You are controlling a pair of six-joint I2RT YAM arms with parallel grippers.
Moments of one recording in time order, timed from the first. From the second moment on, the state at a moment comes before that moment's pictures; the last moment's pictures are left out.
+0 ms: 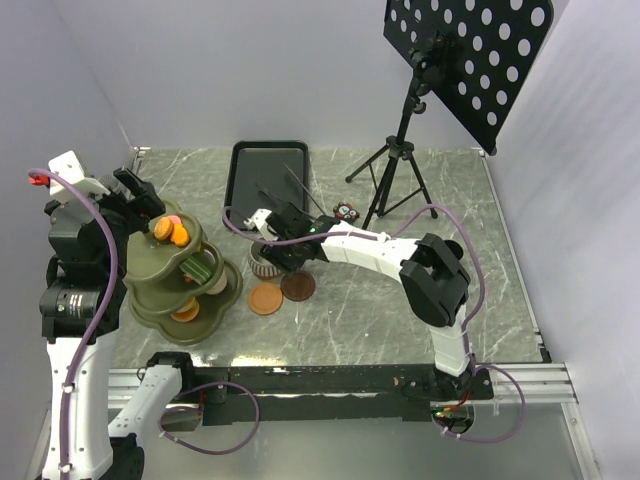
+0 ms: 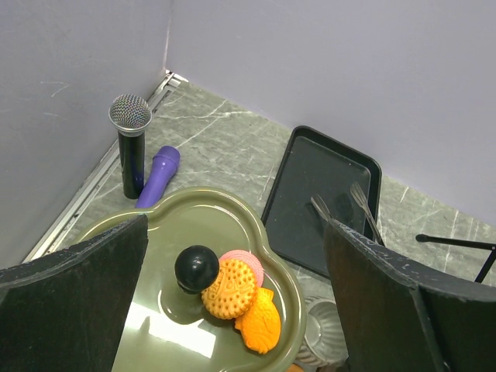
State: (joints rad) left arm -0.02 0.78 1.31 -0.68 -0.31 -0.35; right arm 0.92 1.96 1.52 -0.51 0.01 -0.13
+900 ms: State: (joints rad) left arm -0.02 0.76 1.31 -0.68 -0.32 -0.35; right arm 0.37 1.34 1.10 -0.79 0.49 0.27
